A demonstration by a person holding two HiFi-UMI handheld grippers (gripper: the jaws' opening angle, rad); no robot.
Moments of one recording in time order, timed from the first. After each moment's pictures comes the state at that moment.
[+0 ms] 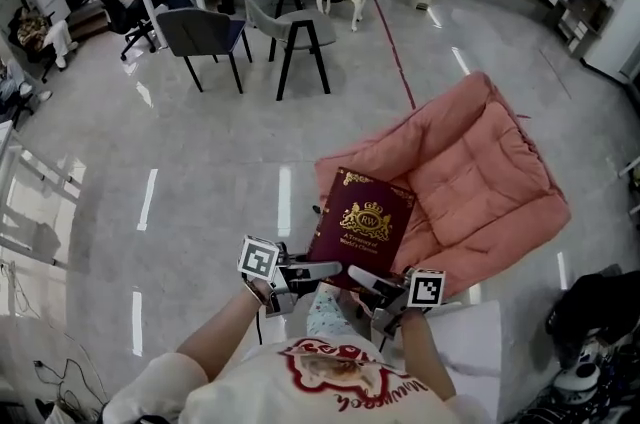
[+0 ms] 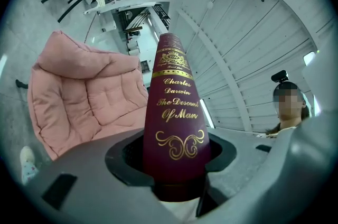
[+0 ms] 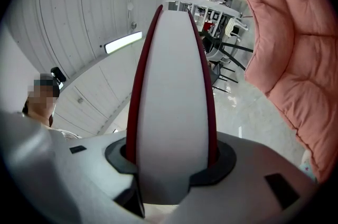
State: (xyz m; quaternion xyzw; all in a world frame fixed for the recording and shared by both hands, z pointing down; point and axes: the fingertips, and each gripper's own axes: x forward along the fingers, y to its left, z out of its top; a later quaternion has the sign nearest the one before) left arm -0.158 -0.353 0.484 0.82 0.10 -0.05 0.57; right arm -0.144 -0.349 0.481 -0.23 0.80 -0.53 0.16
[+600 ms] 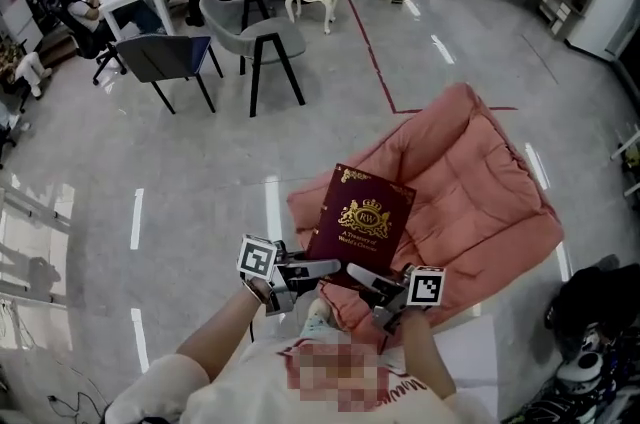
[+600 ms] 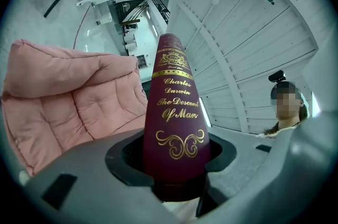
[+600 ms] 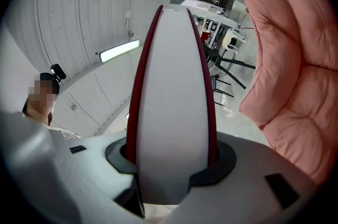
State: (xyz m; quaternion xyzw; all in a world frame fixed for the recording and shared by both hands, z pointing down) left arm -0.083 -0.474 0.479 0.81 0.14 -0.03 0.57; right arm -0.068 -0.468 0.476 -0.27 0.79 -0.52 0.18
